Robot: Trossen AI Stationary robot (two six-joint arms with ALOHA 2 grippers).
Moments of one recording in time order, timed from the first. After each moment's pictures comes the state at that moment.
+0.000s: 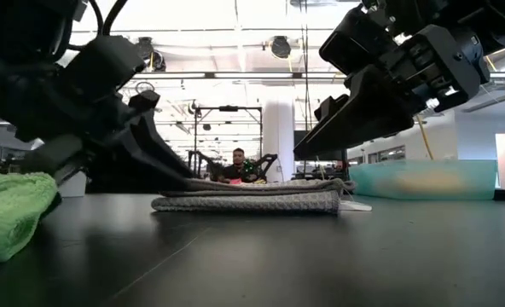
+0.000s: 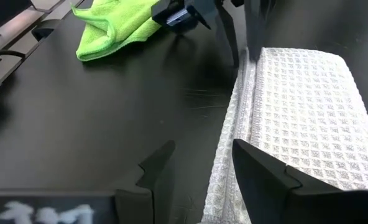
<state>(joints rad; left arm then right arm) -0.51 1.83 0.56 0.69 -0.63 0.21 0.30 1.69 0.63 0.51 0.05 0.13</state>
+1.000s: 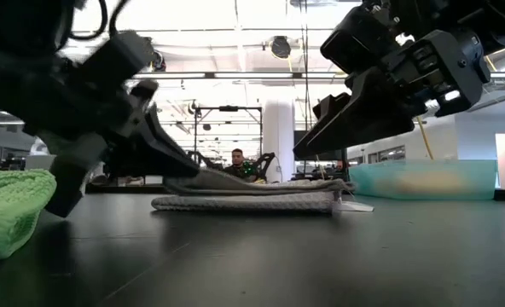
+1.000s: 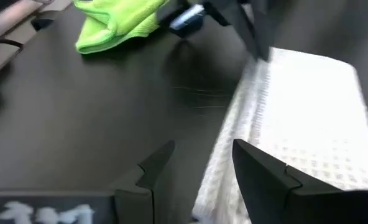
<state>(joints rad) -0.53 1.84 0.62 0.60 -0.78 0.21 0.31 1.69 0.63 0.51 0.06 0.08</state>
